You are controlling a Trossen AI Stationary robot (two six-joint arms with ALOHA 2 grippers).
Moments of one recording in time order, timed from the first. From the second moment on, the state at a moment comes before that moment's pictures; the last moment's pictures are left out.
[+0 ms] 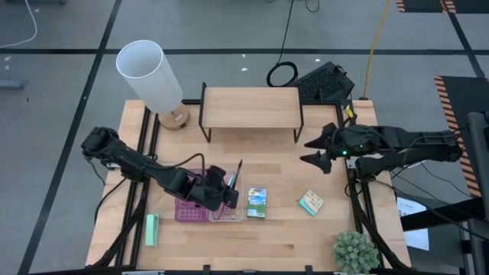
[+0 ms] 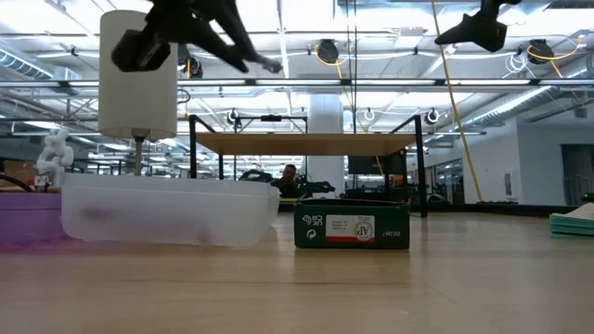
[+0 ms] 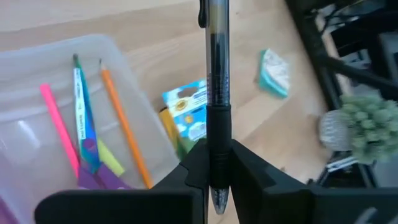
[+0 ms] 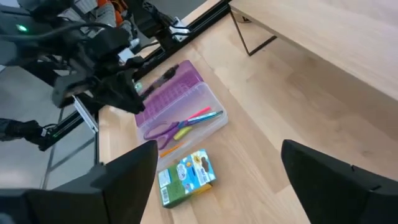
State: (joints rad) left arm -0.41 1.57 1.16 -0.46 -0.43 -1.44; right arm 0.06 0.75 0.86 -0.62 0.13 0.65
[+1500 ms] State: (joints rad) left arm -0.32 1.85 1.16 -0.47 -0.04 -1.73; right arm 0.06 0.67 0.86 -0.66 -0.05 0.68
